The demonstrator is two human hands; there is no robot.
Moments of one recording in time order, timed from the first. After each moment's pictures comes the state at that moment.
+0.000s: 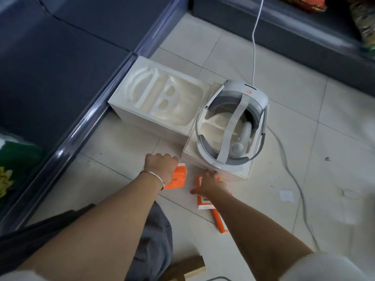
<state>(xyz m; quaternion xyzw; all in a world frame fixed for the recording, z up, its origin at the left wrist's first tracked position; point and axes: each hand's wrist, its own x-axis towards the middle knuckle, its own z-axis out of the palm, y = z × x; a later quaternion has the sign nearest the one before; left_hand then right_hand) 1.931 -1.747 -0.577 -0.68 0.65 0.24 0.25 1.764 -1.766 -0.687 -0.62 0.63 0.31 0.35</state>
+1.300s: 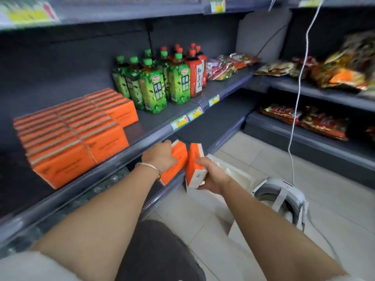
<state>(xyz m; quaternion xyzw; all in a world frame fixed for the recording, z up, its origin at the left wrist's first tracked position) 2.076 -1.678 -0.305 -0.89 0.44 0.09 -0.09 1.946 -1.782 -0.391 -0.47 0.34 -0.10 0.81</state>
